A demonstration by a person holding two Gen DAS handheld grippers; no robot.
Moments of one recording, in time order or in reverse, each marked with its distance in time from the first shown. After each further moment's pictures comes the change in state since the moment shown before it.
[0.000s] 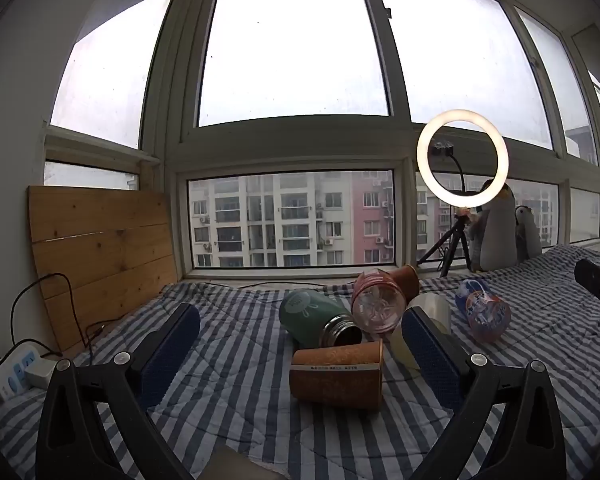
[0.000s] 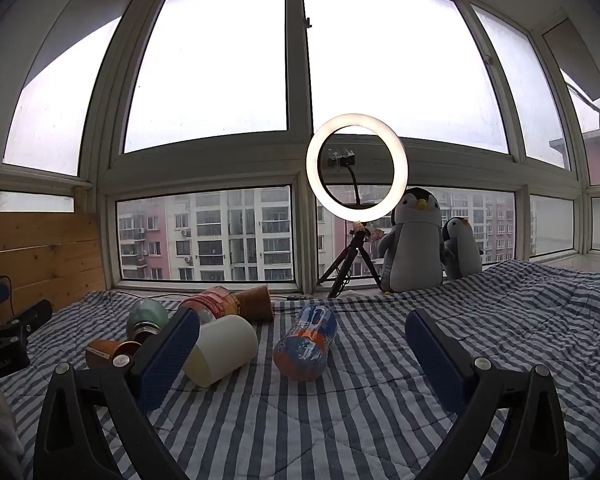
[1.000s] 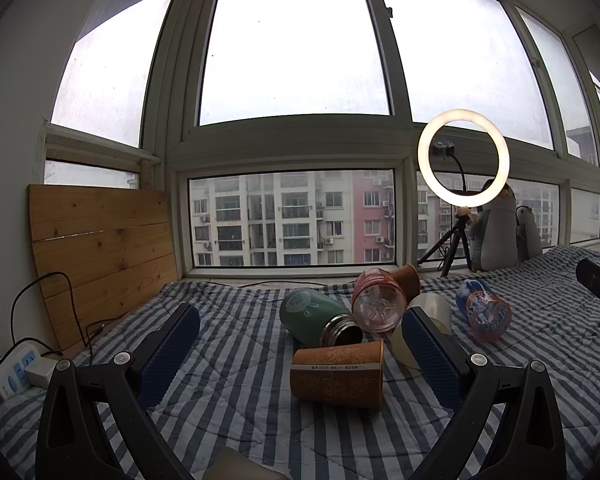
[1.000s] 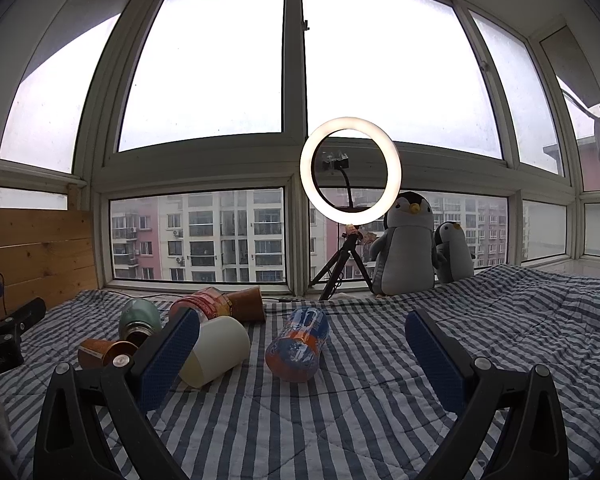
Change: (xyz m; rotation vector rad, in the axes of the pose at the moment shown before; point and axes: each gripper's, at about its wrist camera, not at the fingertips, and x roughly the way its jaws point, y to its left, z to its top) left arm 0.001 0.002 -0.003 -0.011 0.000 0.001; right arm -0.001 0.001 0.000 -0.018 -0.005 -0.028
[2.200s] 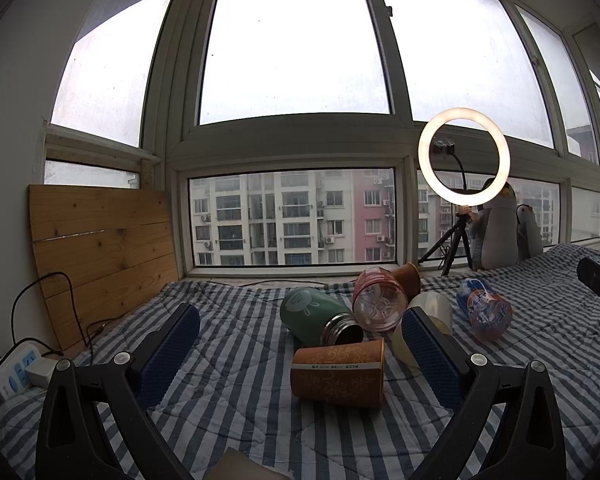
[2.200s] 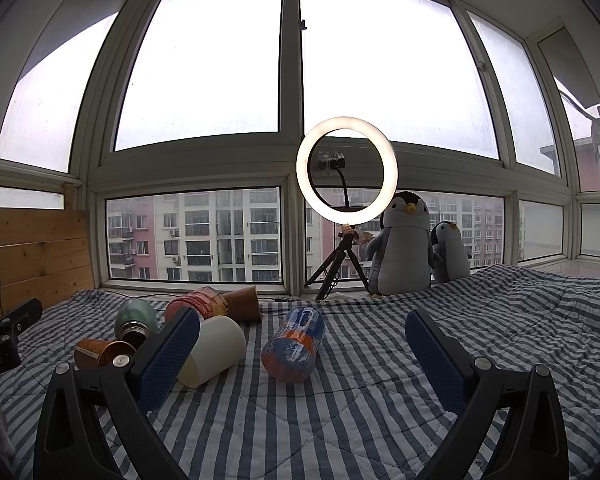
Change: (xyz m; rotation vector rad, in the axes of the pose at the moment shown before) left arm 0.001 0.000 0.000 0.003 0.003 0.001; right arm 0.000 0.000 0.000 -0.002 0.001 -0.019
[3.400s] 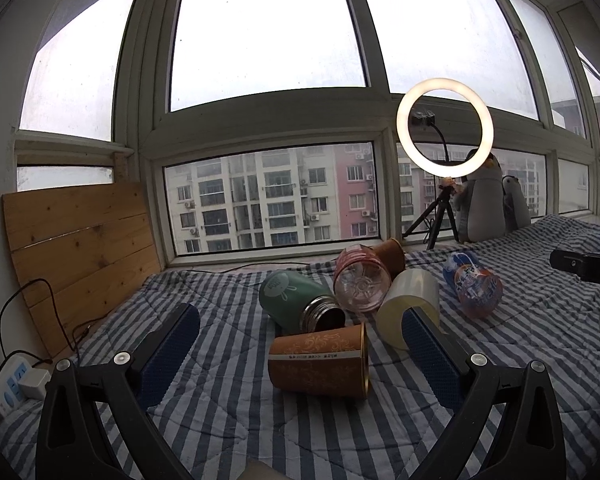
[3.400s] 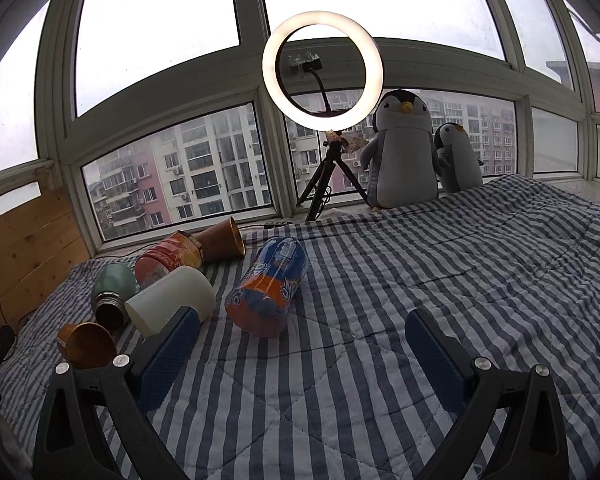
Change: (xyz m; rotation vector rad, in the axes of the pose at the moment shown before) left arm 0.019 -0.022 0.003 0.074 0.111 -0.075; right arm 0.074 -0.057 -0.001 0.137 0.350 0.049
